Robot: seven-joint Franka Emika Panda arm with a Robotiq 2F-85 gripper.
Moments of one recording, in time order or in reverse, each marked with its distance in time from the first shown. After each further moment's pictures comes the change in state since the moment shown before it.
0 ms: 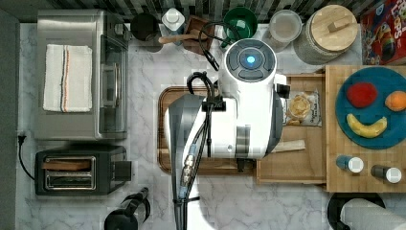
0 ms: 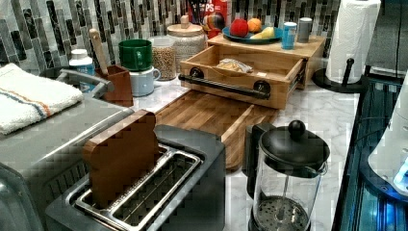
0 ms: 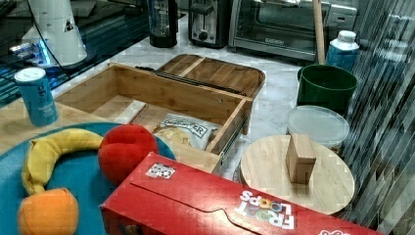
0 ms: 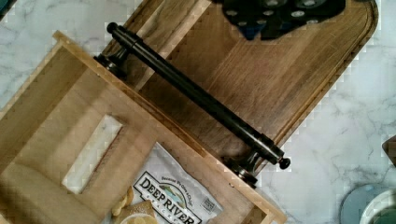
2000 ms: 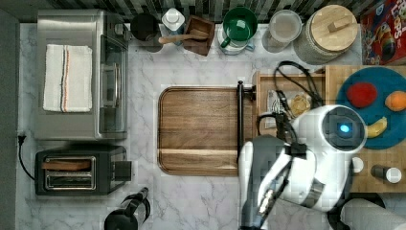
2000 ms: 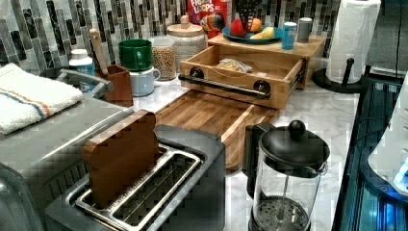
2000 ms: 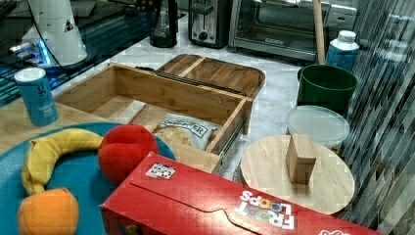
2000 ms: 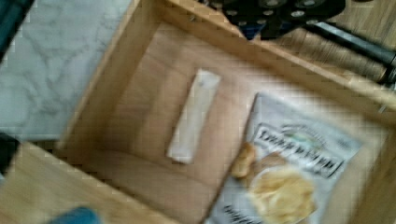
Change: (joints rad) arm -0.181 -0.163 -0.135 -0.318 -0.022 0.189 -0.048
